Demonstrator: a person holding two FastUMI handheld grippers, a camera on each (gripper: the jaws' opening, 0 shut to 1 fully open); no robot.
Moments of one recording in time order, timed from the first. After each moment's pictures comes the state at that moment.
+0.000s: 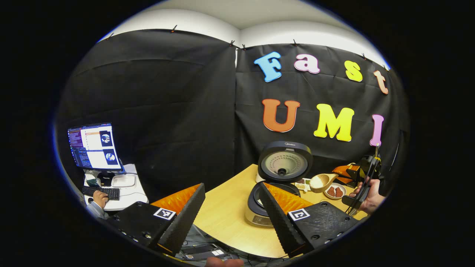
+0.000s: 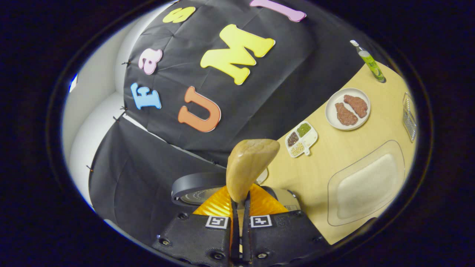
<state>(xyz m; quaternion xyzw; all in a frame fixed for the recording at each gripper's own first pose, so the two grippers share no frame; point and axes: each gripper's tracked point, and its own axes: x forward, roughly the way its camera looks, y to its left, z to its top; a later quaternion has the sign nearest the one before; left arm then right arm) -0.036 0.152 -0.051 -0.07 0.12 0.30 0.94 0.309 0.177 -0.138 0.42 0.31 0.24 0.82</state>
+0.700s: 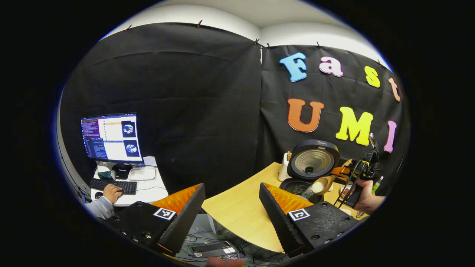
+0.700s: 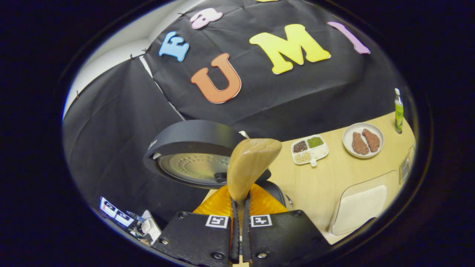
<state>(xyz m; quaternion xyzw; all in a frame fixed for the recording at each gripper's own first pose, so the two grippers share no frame) -0.088 0.212 -0.068 -0.09 0.13 0.35 0.92 0.299 0.269 -0.178 0.18 0.28 0.25 0.91</state>
